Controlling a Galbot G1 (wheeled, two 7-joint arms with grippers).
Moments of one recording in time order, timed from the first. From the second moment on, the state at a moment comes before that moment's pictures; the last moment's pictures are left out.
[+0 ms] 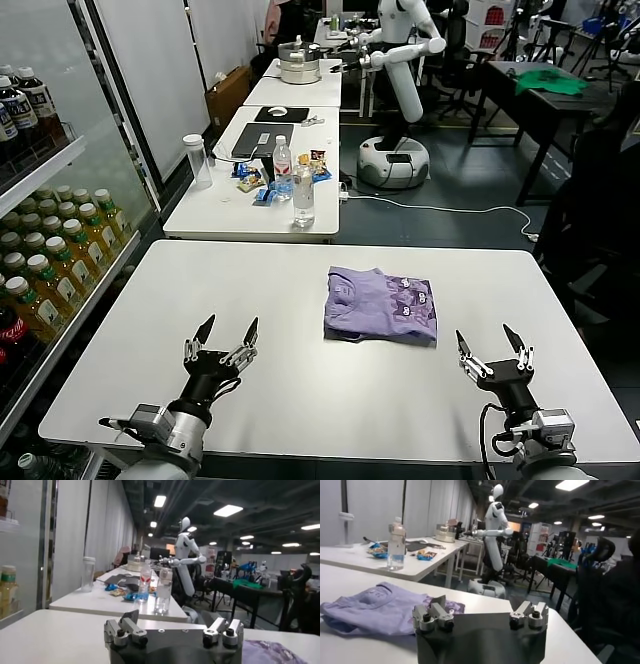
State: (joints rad) left arm 1.50 -1.20 -0.40 -2.21 -0.41 0.17 -0.16; right arm -1.59 1.21 0.68 2.18 0.22 -0.20 0.02
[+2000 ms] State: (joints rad) left arm 1.59 -1.18 -0.45 -2.31 -0.35 0.14 -0.14; right arm -1.60 1.25 0.68 2.27 0.19 -0.27 0.09
